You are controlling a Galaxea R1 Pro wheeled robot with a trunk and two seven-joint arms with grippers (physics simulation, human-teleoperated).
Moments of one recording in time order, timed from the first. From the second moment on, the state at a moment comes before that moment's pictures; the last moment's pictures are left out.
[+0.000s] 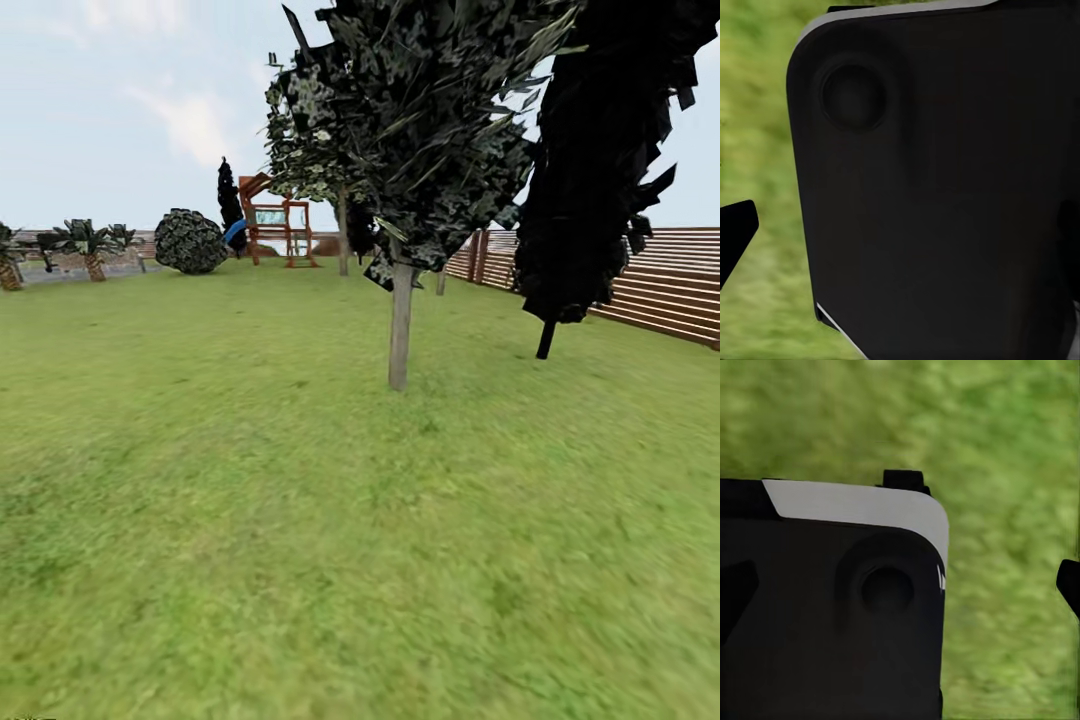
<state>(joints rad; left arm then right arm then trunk) 0.01 -0.02 -0.01 -0.05 -0.01 -0.01 -0.01 -0.14 -0.02 0.01 -0.02 0.02 0.00 0.00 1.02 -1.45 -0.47</state>
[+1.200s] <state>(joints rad) 0.01 -0.03 -0.02 -0.05 -0.01 -0.01 -0.01 -0.14 -0.02 0.01 -0.02 0.02 0.00 0.01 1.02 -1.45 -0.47</state>
